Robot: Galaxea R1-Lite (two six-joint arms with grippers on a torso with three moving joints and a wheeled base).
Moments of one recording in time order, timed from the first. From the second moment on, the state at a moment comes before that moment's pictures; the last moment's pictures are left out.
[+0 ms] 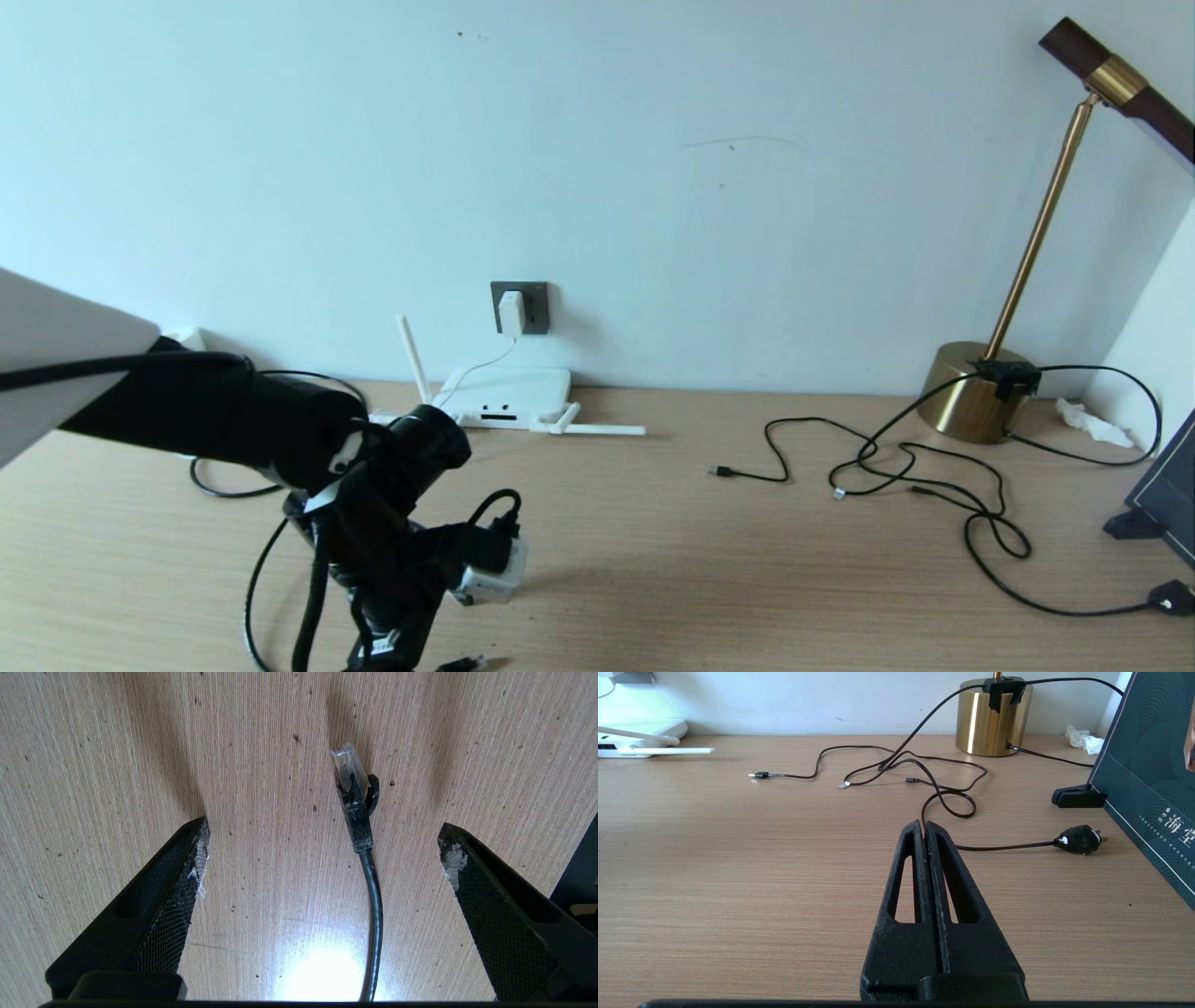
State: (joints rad) left arm -0.39 1.98 -1.10 0.64 -0.20 1.15; right arm 0.01 0.00 0.00 -0.03 -0.03 0.03
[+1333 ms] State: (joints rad) left arm -0.39 1.95 -1.01 0.53 -0.16 1.15; right arm 0.01 0.00 0.00 -0.03 -0.03 0.03
